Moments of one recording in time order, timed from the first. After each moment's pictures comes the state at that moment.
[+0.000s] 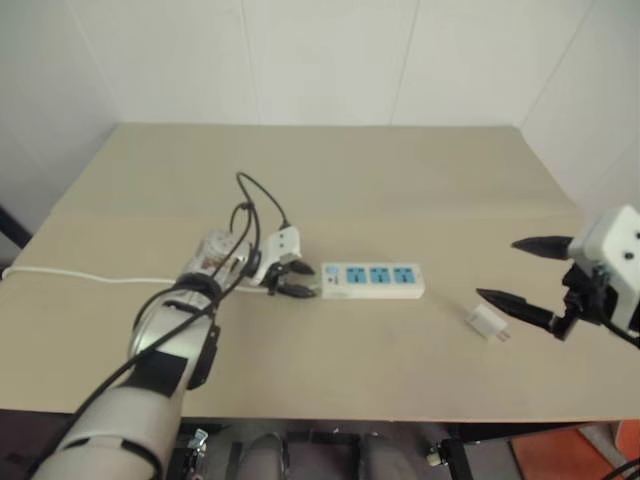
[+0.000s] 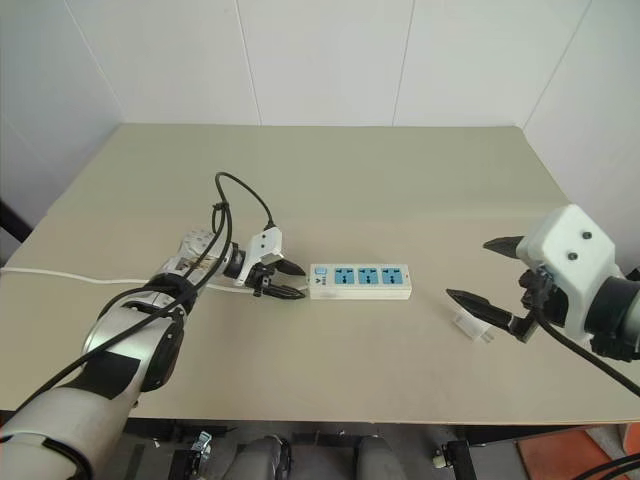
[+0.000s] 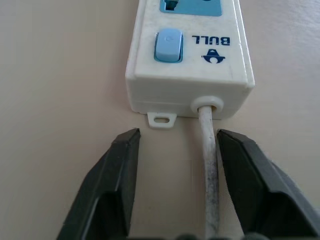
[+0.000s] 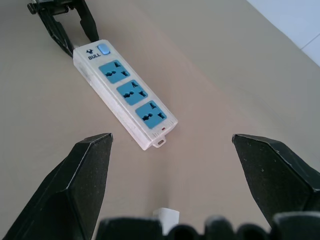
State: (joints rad) left arm -1.13 0.32 -0.16 1.34 0.17 -0.29 -1.36; right arm 0.02 -1.09 -0.64 -0.75 0.60 0.88 0.86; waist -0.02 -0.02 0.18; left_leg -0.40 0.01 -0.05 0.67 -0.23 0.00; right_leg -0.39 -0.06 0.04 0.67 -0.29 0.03
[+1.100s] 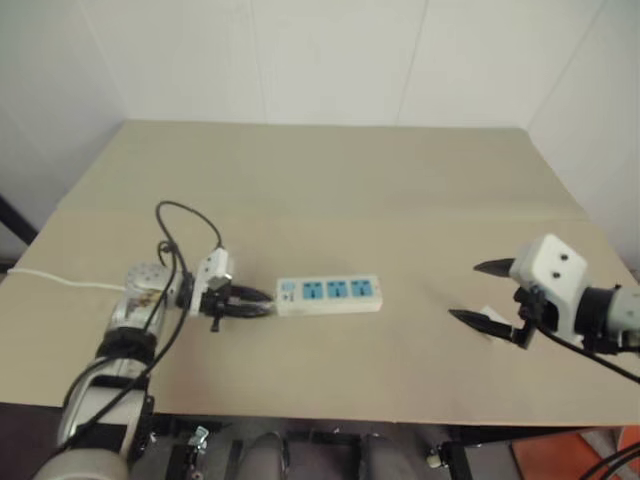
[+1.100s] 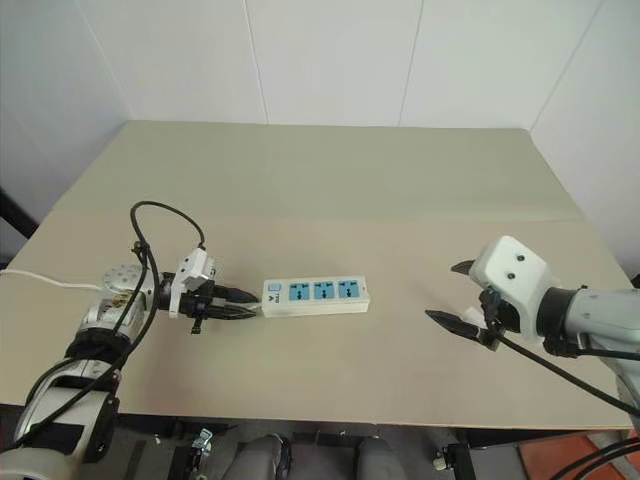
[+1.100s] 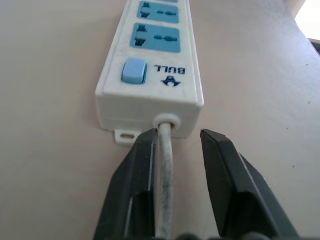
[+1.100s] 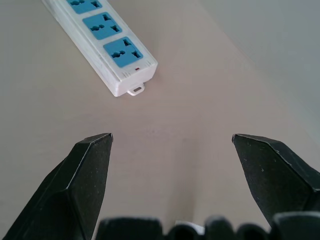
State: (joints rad) left arm -0.63 0.59 -0.05 0.65 -0.24 -0.04 -1.61; right arm -0.01 -1.08 -0.37 -0.62 0.46 0.71 0.87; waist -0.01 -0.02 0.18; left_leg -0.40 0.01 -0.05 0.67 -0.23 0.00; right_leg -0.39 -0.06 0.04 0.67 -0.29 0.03
